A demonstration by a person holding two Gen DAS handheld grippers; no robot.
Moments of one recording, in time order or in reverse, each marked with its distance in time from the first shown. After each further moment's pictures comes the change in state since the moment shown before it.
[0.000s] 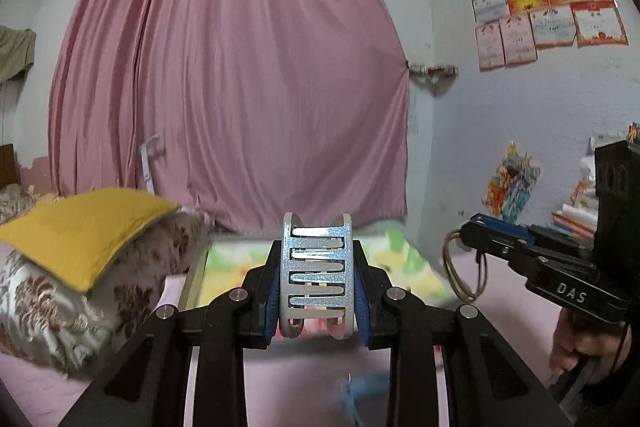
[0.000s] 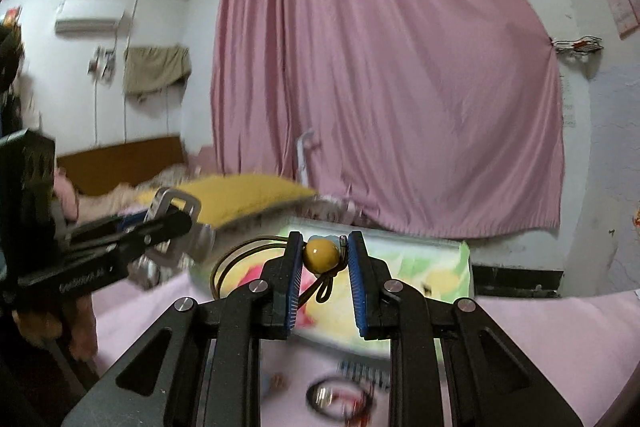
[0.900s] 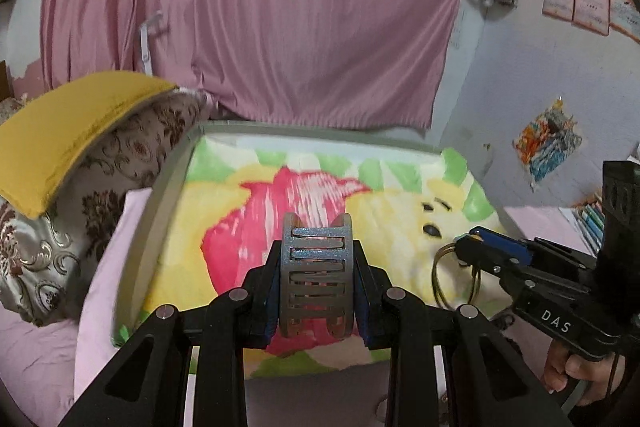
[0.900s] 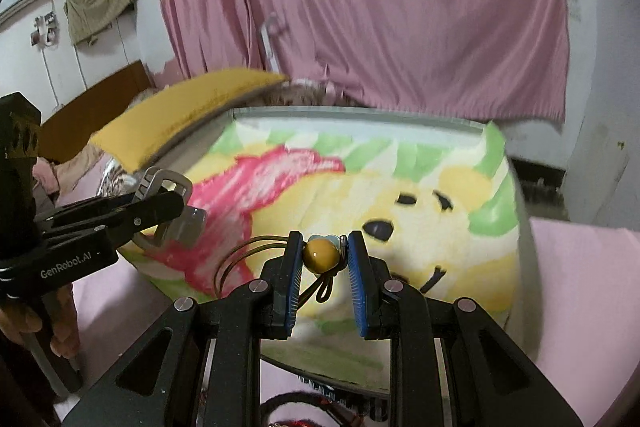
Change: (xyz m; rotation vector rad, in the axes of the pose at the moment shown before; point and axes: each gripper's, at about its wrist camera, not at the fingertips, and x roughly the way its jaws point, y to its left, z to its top) left arm 0.132 0.049 -0.035 -0.148 0.472 0.023; right arm 0.138 -0.035 -0.046 0.120 0.485 -0.043
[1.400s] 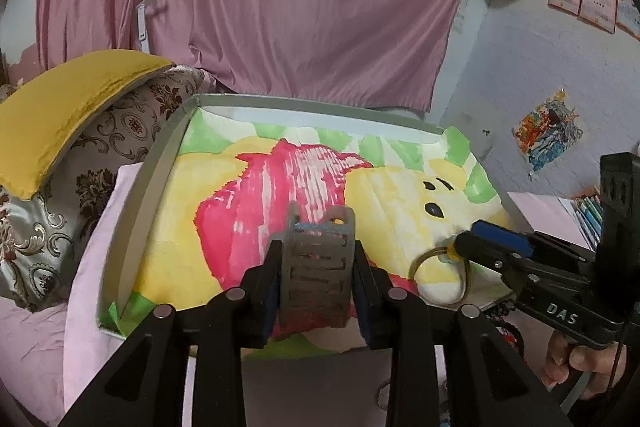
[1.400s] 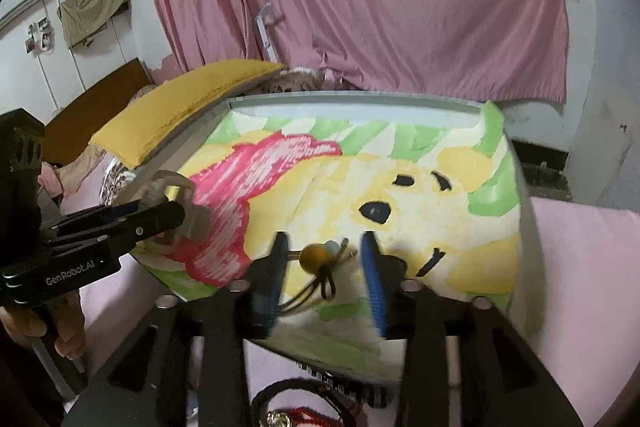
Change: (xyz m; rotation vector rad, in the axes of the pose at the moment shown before) left arm 0.003 0.005 -0.006 -0.024 0.049 -0.018; right arm -0.004 -0.004 -0.007 0.025 0.011 0.006
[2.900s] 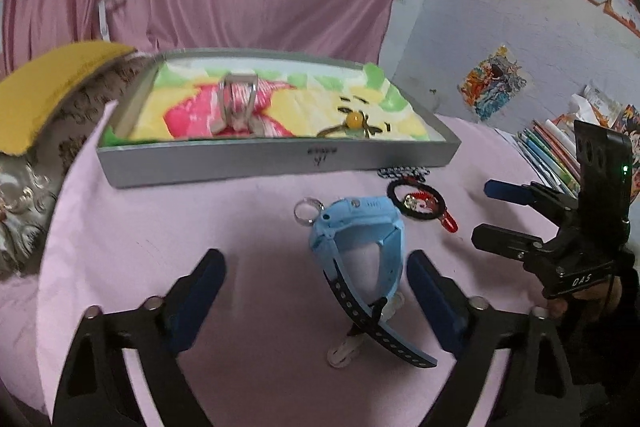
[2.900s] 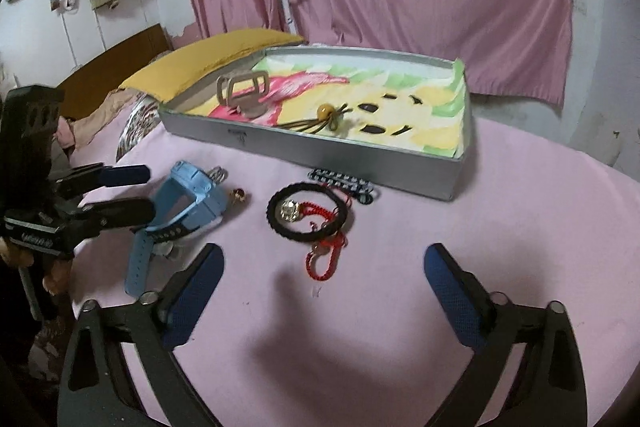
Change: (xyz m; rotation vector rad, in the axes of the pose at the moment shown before) left arm -0.064 -0.021 -0.087 0.091 0.097 -0.157; right arm -0.095 -0.004 -0.087 -0.105 0.087 0.027
